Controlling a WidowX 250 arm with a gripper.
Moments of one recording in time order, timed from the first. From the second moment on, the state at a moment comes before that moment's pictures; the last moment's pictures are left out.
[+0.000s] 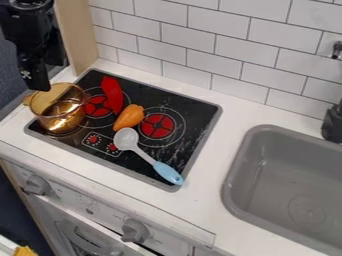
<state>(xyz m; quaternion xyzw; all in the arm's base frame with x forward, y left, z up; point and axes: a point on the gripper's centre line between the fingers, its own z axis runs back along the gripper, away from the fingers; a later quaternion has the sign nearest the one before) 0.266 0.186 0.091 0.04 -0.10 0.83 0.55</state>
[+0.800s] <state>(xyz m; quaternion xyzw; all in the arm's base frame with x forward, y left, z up) 0.283 0.133 0.065 0.01 -0.06 0.86 0.51</state>
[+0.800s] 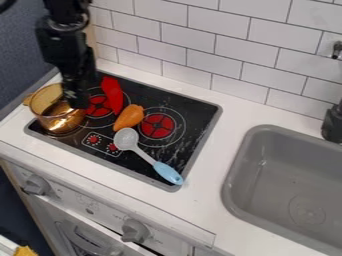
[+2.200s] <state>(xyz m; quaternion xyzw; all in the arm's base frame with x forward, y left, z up) 0.340 0.101 -0.010 0.04 -0.02 0.89 0.45</state>
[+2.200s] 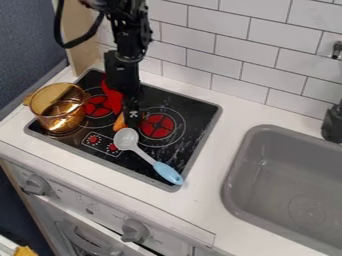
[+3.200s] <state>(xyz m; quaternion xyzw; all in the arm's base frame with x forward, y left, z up) 0.348 0.095 0.032 -0.01 -0.04 0.86 0.50</state>
